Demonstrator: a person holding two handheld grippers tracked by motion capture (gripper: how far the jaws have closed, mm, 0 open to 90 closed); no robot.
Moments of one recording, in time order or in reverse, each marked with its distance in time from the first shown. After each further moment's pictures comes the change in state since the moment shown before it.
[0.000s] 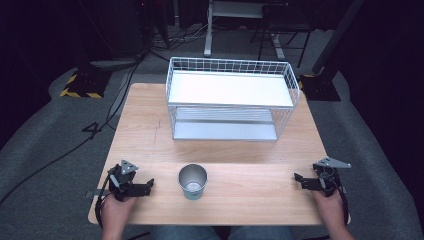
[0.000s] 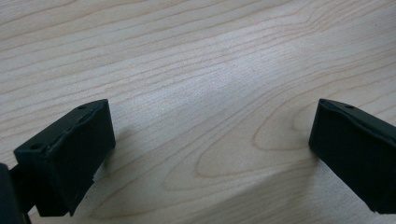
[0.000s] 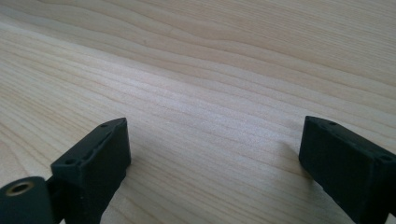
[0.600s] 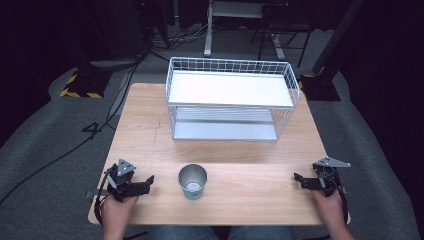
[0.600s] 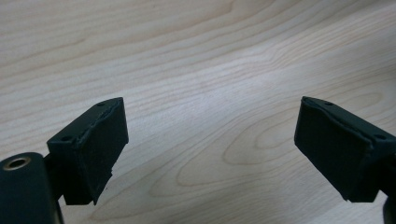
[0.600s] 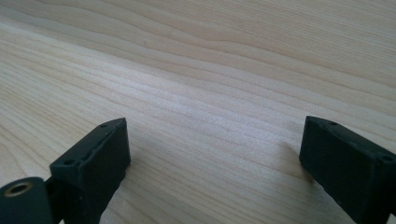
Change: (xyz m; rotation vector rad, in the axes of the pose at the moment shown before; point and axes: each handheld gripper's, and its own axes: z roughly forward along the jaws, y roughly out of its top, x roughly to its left) left arm -0.011 0.007 -0.023 -0.109 -0.027 -0.007; right arm 0.000 0.001 0.001 0.000 0.002 -0.004
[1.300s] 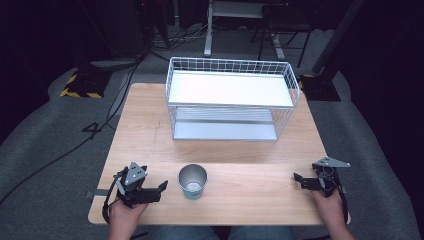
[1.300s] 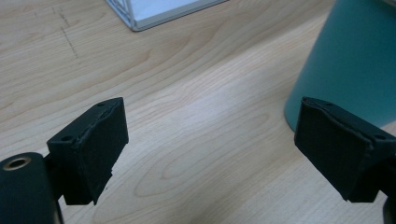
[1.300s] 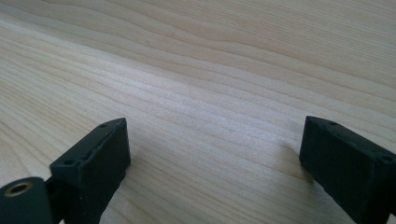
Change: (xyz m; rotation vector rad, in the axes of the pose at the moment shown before) left arm -0.043 0.013 -0.017 -0.070 -0.141 0.115; right arm 0.001 0.000 0.000 0.000 0.007 -0.005
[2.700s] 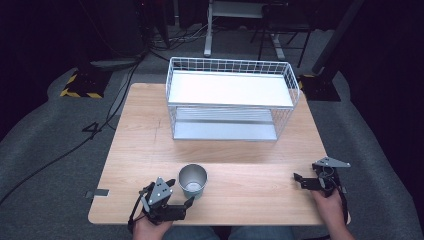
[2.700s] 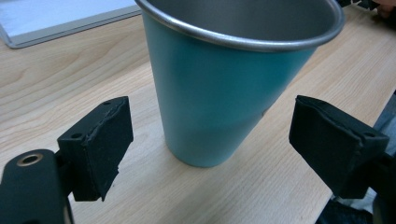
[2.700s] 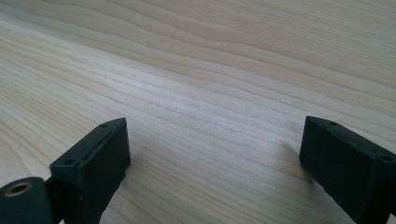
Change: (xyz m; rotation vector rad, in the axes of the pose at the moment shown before) left arm -0.068 -0.006 0.019 -0.084 -0.152 0.014; right arm 0.000 0.000 0.000 0.001 0.002 -0.001
